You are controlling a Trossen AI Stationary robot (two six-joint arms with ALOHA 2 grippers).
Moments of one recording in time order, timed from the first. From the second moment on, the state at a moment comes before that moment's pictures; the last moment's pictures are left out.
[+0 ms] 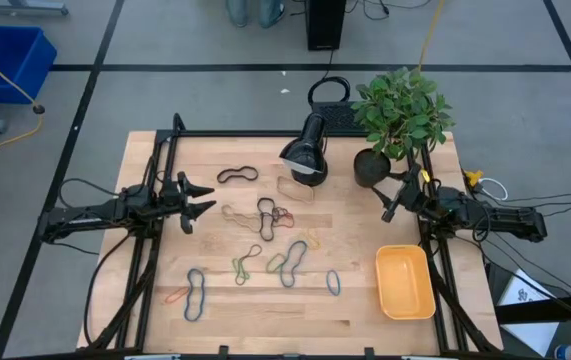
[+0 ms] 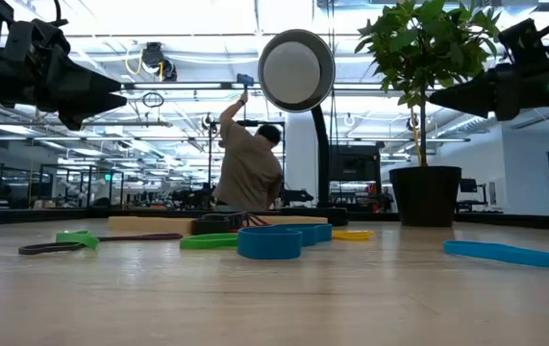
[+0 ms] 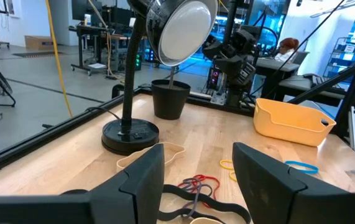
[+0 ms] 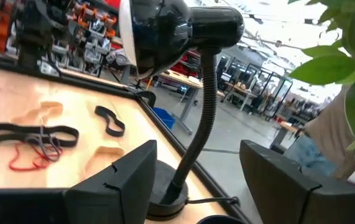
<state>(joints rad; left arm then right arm) 0.11 0.03 0.03 -0.02 -0.10 -0.15 -0.07 0.01 0.01 0.08 0.45 -0.45</state>
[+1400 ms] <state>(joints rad) 0.11 0.03 0.03 0.00 -0.19 -0.14 -0.07 0.01 0.01 0.15 0.44 0.08</state>
